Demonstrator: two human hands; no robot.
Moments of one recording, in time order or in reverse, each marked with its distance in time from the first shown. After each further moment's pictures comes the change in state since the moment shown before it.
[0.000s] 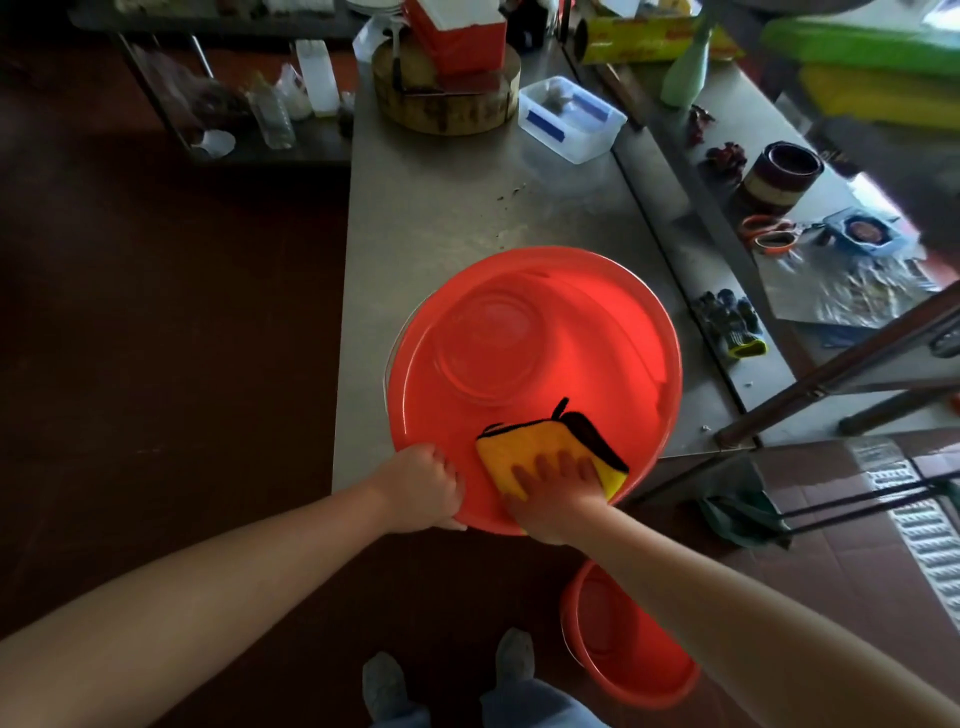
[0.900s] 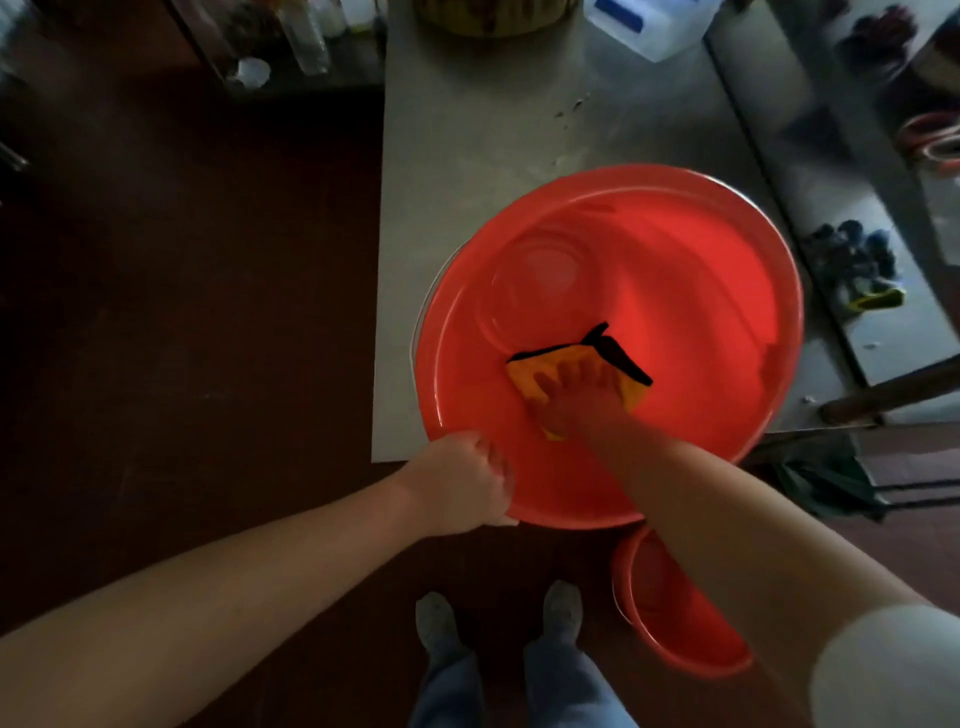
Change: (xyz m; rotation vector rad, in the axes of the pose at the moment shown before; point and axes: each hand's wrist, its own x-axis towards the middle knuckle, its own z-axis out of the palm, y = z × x) left_hand 0.006 0.007 0.020 -0.024 0.079 -0.010; right_hand 0.158 -0.011 -0.019 0.028 0.062 -0.042
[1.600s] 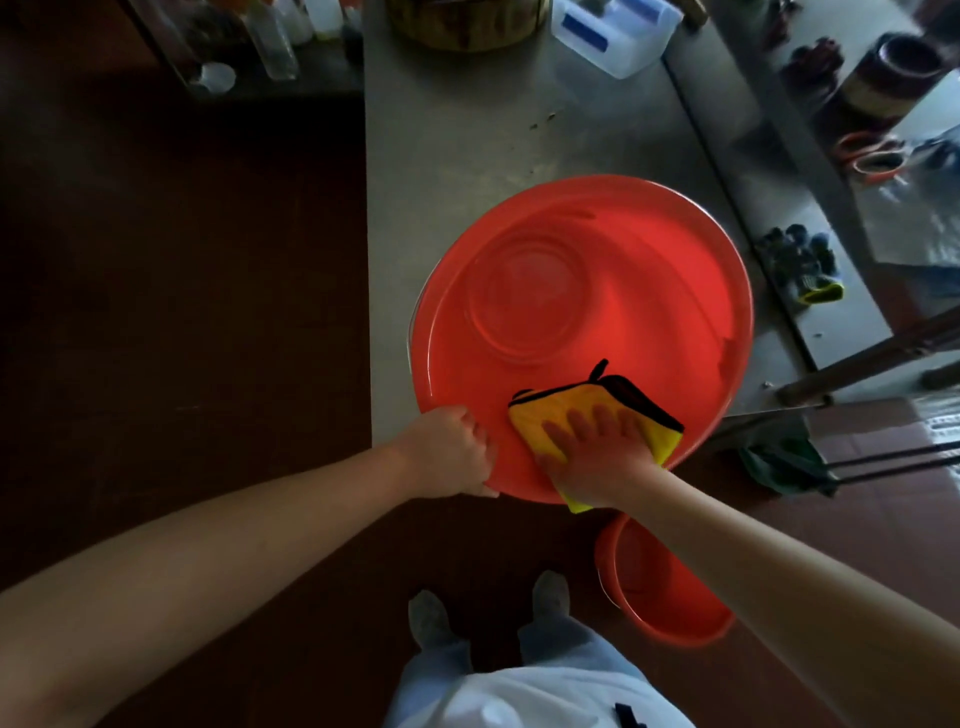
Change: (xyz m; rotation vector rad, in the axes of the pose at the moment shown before) left_hand -0.021 -0.033 -0.008 -0.013 -0.091 0.083; right_hand -0.125 -0.006 0.015 0.010 -0.040 0.028
